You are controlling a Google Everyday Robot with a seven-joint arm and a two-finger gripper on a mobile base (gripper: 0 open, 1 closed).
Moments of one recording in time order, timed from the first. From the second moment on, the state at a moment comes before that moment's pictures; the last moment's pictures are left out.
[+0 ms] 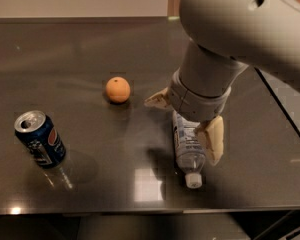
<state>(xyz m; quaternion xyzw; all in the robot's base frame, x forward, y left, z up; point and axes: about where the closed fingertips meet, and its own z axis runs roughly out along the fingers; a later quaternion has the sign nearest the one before) 0.424 -0.068 0.875 -0.92 0.38 -0.03 0.09</state>
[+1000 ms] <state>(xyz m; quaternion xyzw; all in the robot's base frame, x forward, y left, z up) 0.436 -0.079 0.847 -0.95 0.31 -0.04 0.04</state>
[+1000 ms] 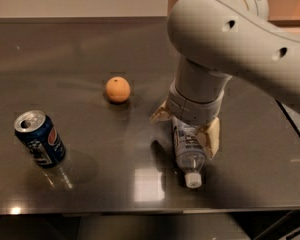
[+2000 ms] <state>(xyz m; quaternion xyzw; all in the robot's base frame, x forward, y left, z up) 0.458 -0.078 0.859 -0.94 0.32 -0.05 0.04</state>
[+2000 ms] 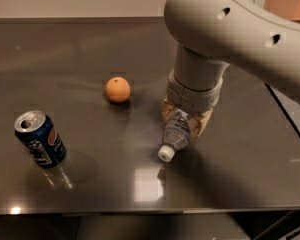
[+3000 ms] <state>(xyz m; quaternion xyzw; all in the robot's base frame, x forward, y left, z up) 0.473 -0.018 0.873 -0.95 0.28 -0.07 0.08</state>
